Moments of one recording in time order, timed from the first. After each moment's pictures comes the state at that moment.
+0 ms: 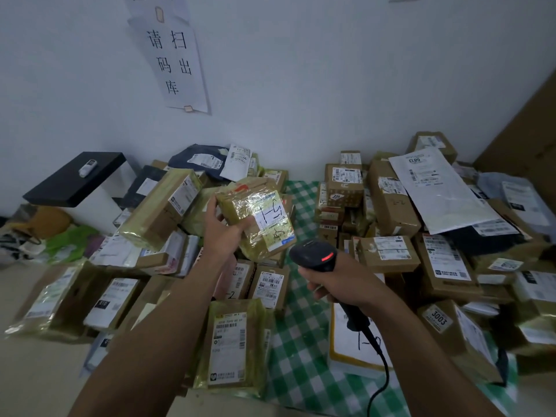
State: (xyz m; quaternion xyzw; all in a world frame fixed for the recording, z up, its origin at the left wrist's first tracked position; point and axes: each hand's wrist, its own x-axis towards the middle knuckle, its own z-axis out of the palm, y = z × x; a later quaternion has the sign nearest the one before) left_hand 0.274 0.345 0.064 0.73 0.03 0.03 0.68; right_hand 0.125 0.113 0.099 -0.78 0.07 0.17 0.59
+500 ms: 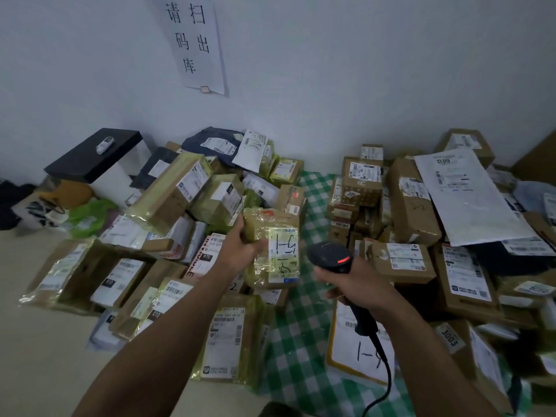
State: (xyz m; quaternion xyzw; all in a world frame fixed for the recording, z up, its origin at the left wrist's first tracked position) left_hand 0.262 0.342 0.008 0.79 0.06 -0.11 0.60; right_hand 0.150 0.085 0.068 -0.76 0.11 0.19 0.61
